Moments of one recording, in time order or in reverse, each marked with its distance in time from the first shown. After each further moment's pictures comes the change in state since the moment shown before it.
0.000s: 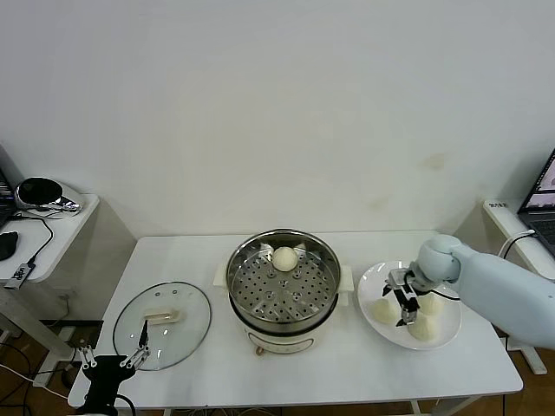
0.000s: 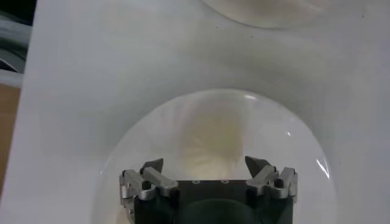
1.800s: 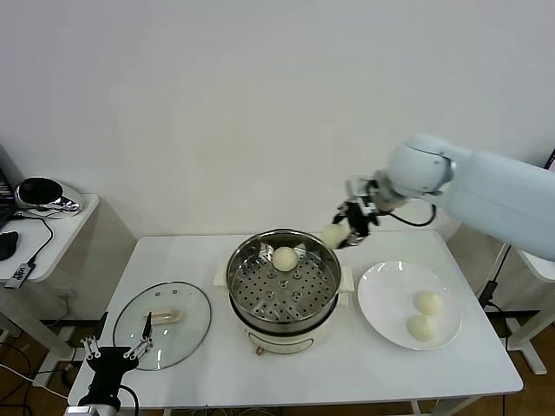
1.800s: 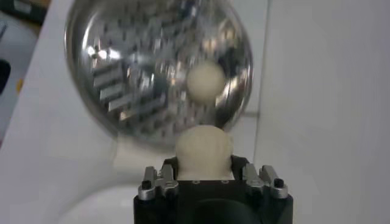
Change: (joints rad) left arm -0.037 0.025 0.019 0.009 -0.013 0.005 -0.001; right arm 0.710 0.185 -0.409 0.301 0.631 -0.372 0.166
